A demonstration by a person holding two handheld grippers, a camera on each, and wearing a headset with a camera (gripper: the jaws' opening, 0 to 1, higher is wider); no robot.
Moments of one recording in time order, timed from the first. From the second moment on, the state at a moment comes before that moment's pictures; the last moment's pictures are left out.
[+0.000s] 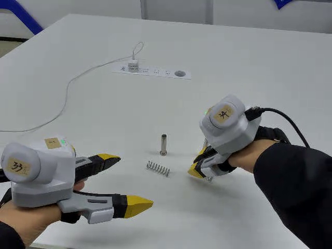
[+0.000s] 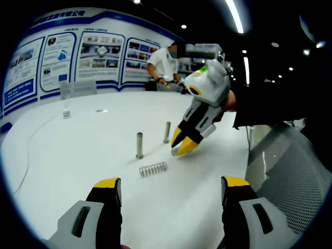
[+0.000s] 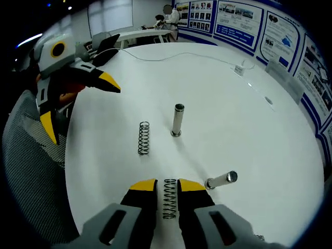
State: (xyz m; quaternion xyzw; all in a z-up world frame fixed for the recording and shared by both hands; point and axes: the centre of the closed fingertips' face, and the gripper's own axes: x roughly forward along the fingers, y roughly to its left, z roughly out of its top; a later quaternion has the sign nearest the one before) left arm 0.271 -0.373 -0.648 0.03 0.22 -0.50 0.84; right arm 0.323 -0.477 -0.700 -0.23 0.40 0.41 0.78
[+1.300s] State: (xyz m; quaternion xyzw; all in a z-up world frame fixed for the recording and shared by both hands) left arm 0.271 -0.373 -0.650 0.03 0.22 -0.50 0.84; right arm 0.325 -0.479 -0.699 -0.23 0.41 0.41 0.78
